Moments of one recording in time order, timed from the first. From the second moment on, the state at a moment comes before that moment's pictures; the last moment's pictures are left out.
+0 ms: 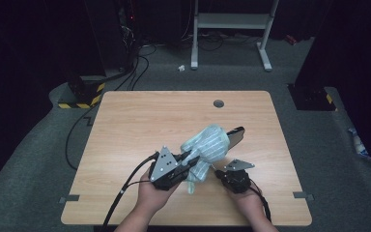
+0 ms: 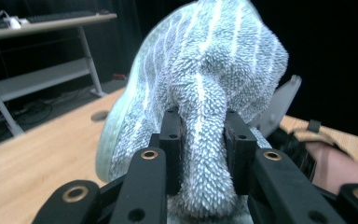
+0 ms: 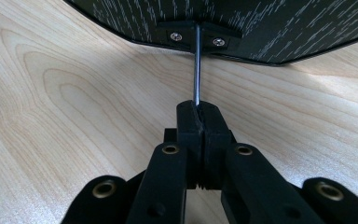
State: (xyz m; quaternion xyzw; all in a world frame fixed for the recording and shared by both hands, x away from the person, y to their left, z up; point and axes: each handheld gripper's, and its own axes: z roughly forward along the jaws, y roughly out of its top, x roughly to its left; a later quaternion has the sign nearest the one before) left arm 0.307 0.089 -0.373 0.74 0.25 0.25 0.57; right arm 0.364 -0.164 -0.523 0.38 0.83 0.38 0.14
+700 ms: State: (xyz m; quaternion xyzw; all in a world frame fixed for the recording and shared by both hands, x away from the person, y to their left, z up) left arm 0.323 0.074 -0.349 0.77 0.26 0.23 0.54; right arm 0.363 -0.162 -0.524 0.37 0.84 0.38 0.15
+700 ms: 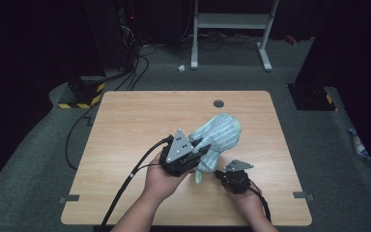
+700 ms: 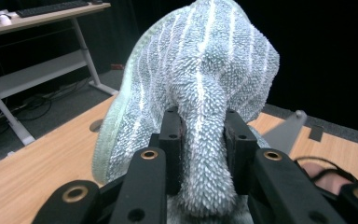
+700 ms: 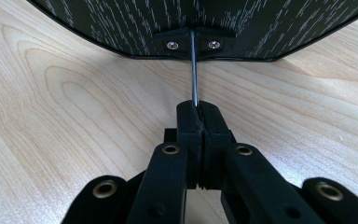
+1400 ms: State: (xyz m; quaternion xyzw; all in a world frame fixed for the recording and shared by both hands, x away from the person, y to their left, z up) left arm 0.302 0.109 -0.443 0.77 0.33 0.21 0.50; right arm 0.362 -0.161 -0.523 0.37 0.84 0.38 0.15
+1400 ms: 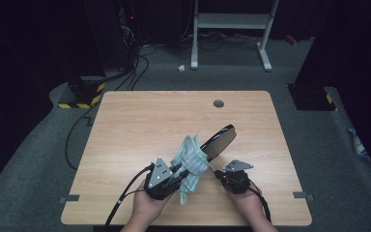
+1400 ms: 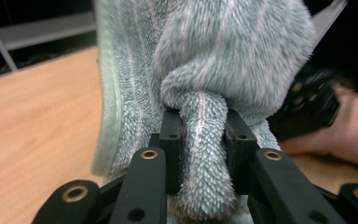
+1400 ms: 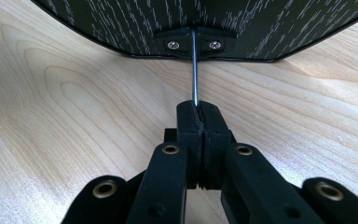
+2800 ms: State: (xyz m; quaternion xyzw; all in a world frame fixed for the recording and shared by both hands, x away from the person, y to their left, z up) left arm 0.328 0.102 -0.511 0.83 0.35 0.17 0.40; right arm 0.362 -0.161 -0.523 0.37 0.84 0.38 0.15
